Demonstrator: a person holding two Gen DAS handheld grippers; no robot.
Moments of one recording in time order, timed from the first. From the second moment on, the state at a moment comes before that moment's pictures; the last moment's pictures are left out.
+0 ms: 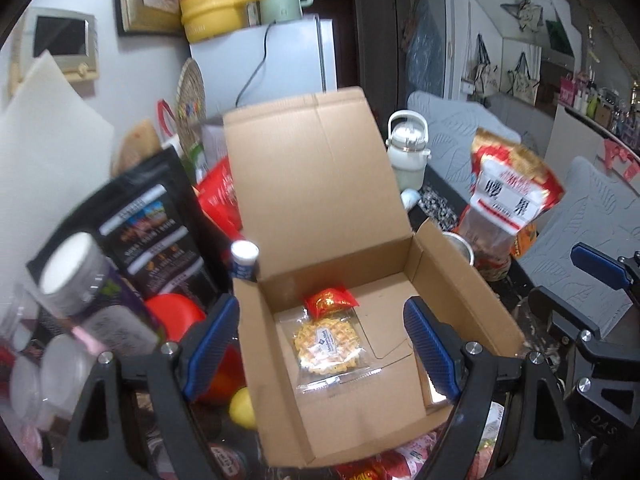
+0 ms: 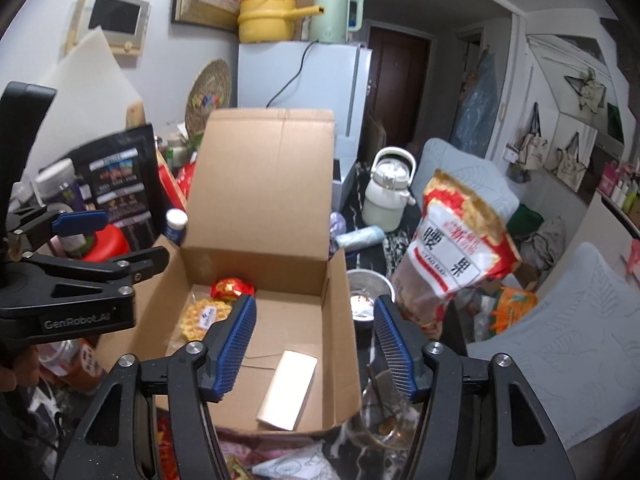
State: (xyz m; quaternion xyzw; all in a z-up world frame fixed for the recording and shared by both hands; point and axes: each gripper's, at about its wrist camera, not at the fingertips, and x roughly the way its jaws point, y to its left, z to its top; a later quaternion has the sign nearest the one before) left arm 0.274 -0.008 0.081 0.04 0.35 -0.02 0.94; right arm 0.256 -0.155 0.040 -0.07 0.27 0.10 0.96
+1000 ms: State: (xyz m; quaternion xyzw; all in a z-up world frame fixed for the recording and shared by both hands) left arm 0.102 -0.011 0.097 0.06 0.29 -0.05 0.95; right arm 0.091 -0.169 0.045 -0.05 0.20 0.09 0.97
